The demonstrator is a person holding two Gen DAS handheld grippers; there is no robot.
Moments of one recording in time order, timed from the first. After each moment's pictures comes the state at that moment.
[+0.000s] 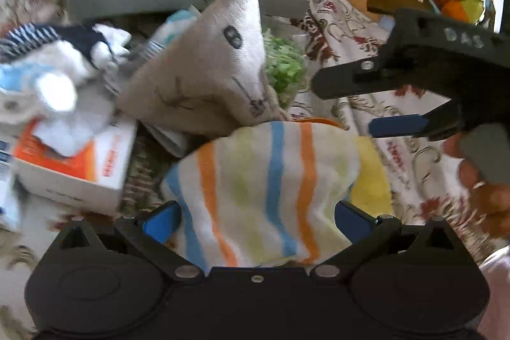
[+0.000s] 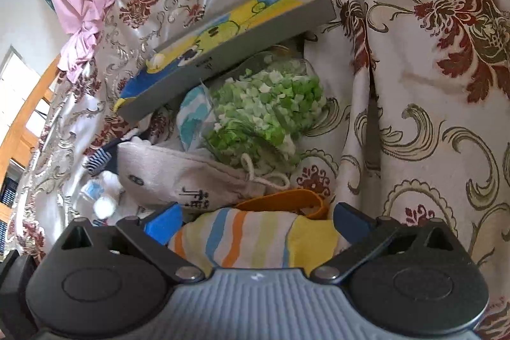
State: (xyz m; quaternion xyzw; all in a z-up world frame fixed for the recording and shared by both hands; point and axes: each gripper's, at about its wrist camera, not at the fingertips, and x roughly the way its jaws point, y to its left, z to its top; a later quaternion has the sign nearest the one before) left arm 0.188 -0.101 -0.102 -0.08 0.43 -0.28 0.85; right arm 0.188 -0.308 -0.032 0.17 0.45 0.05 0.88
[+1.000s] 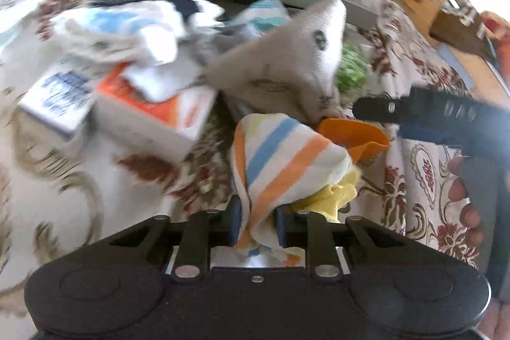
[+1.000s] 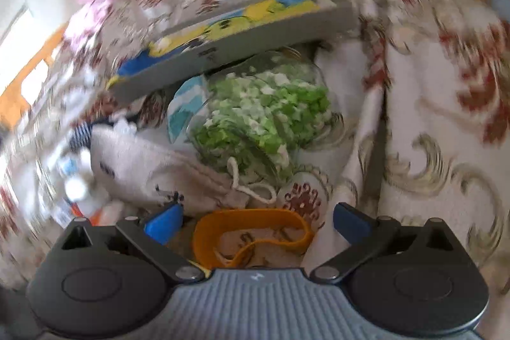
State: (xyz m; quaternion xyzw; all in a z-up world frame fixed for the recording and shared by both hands) left arm 0.166 -0.073 -0.093 -0.14 0.48 -0.15 0.85; right arm 0.197 -0.291 -0.045 0.04 0.43 0.08 0.90
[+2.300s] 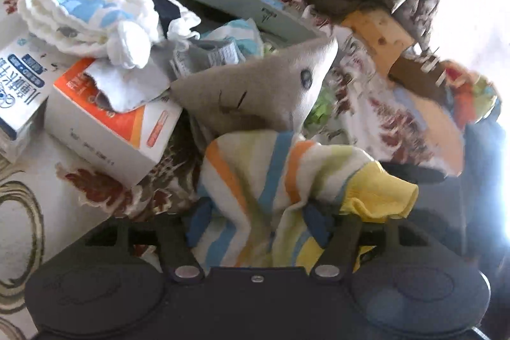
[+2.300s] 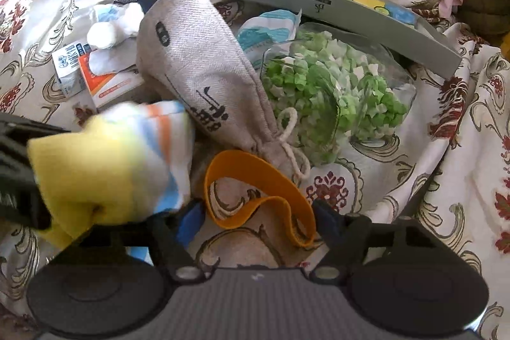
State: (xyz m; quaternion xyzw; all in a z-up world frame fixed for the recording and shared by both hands) left arm 0.189 -0.066 -0.114 -0.26 0.41 -0.24 0.84; right arm 0.185 -0.238 -0.074 -0.19 0.46 0.18 0.85
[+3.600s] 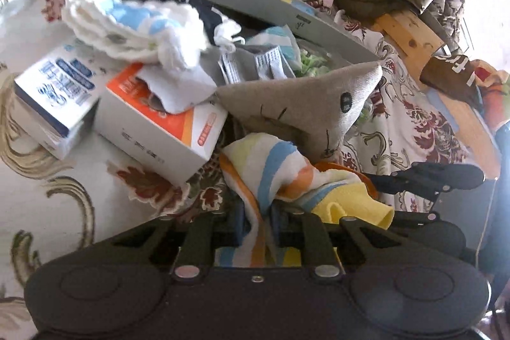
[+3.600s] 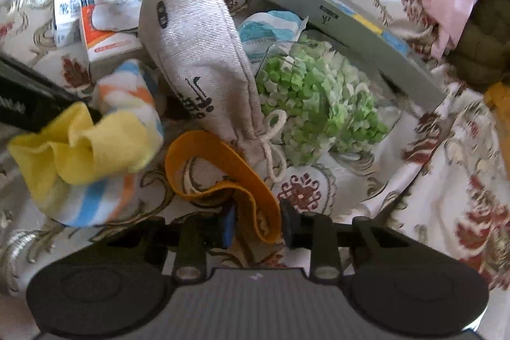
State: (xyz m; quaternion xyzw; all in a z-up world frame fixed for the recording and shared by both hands) left arm 0.176 -0.056 -0.112 -0.21 0.42 -0.17 0.87; right arm 0.173 -0.224 -0.089 -0.32 0.41 0.14 0.84
